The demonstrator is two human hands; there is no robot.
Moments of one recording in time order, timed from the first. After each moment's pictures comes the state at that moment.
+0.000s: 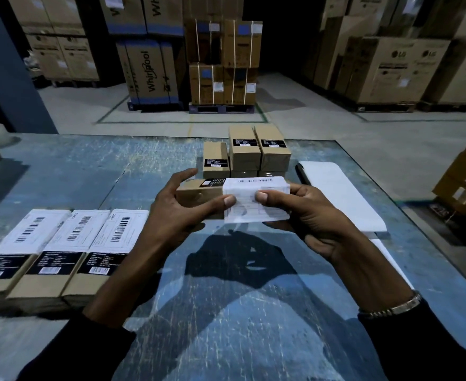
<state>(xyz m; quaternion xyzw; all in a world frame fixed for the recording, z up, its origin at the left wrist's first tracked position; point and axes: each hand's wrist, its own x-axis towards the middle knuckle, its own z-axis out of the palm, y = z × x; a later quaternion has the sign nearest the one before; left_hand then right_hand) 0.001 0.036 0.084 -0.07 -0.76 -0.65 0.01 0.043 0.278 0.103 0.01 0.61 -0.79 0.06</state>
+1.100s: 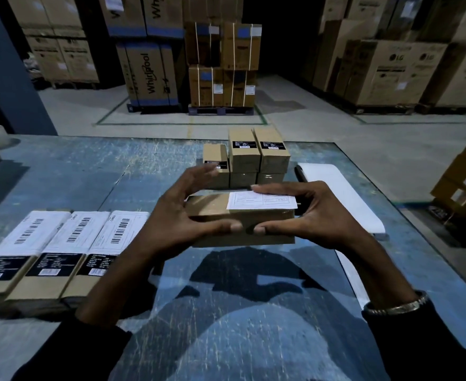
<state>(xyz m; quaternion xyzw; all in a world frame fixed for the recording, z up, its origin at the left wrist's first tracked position) 0.006 0.029 0.086 -0.26 -0.78 -0.56 0.04 0.048 0.304 0.105 -0.22 0.82 -0.52 -0.10</state>
